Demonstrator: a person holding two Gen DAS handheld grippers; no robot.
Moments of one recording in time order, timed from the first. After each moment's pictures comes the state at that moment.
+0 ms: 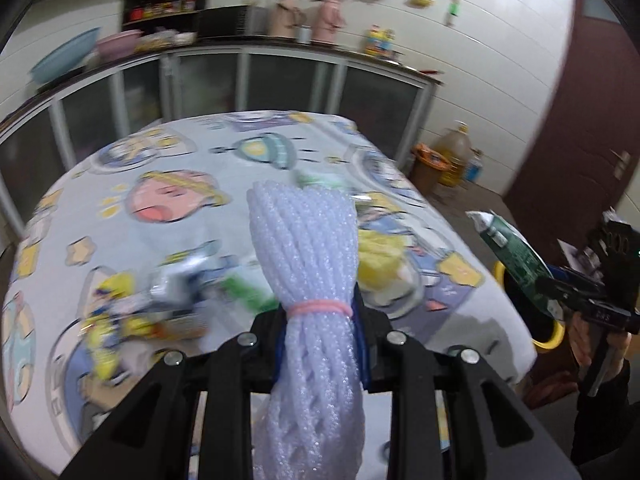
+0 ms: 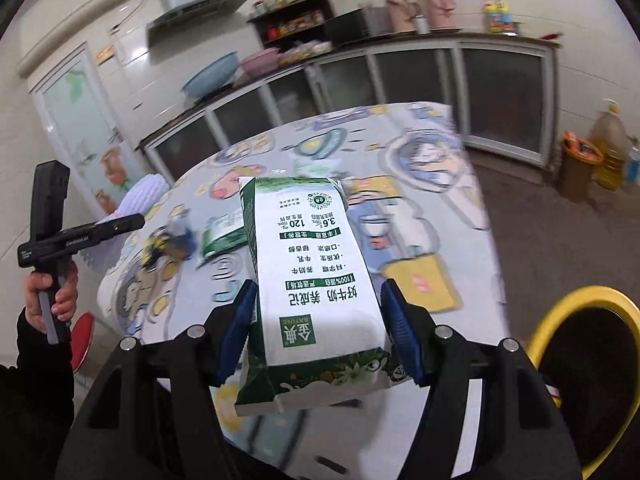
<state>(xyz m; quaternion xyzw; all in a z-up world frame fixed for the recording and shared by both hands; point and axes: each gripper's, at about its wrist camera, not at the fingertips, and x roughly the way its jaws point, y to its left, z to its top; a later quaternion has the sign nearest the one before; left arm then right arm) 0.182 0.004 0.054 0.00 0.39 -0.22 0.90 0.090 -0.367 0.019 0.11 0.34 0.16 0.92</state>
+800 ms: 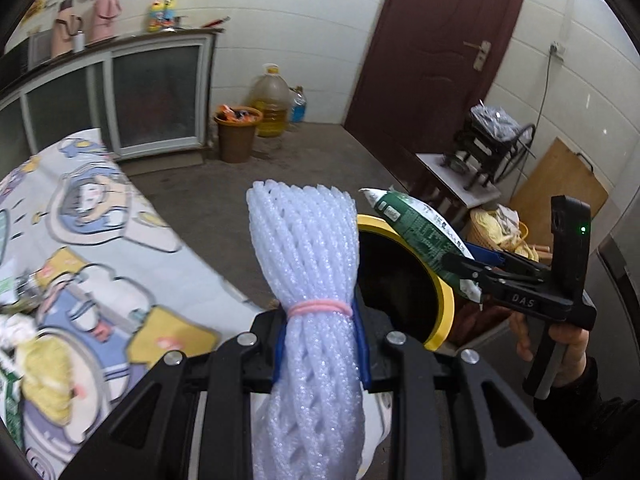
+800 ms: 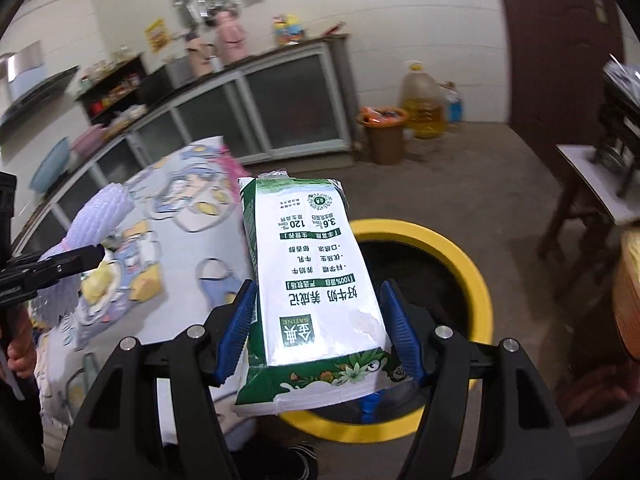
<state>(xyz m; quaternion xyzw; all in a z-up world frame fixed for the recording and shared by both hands) 0.170 -0.329 0.012 0.10 0.40 -0.49 0.77 -0.016 -0.572 -0.035 0.19 0.33 -0.16 0.91</state>
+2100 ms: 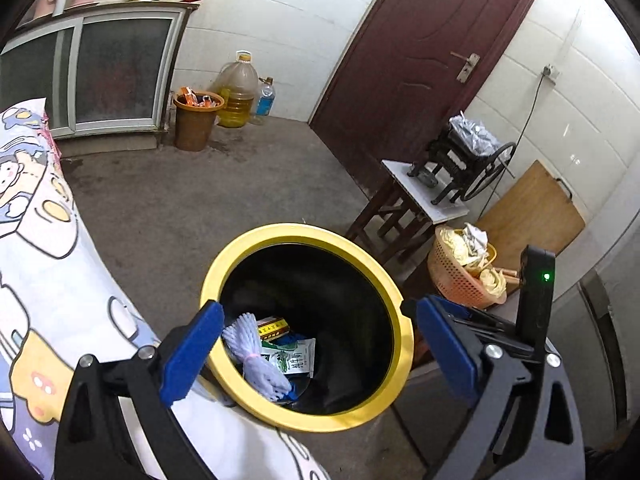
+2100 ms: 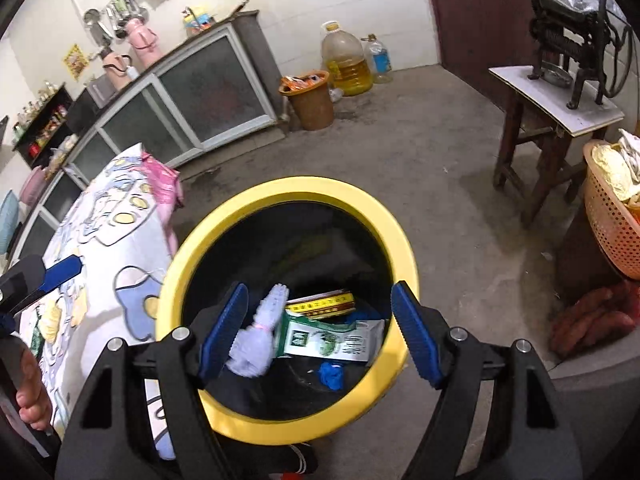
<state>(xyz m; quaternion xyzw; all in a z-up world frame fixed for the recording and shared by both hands) 0.173 -0.406 -0.027 0.02 0.42 -0.53 0.73 -0.031 -0.626 -0.076 0.26 0.35 -0.23 0.87</state>
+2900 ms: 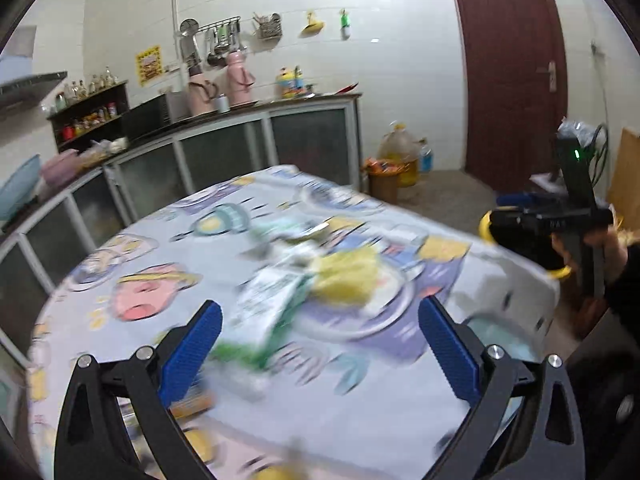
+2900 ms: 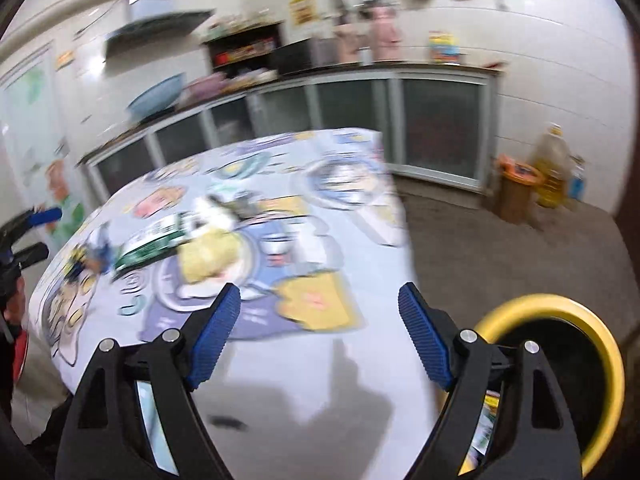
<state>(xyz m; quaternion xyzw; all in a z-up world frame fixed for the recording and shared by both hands) 0.155 0.007 0.038 0.17 0.25 -0.29 0.91 0.122 -0.354 -0.017 0.04 0.30 0.09 0.95</state>
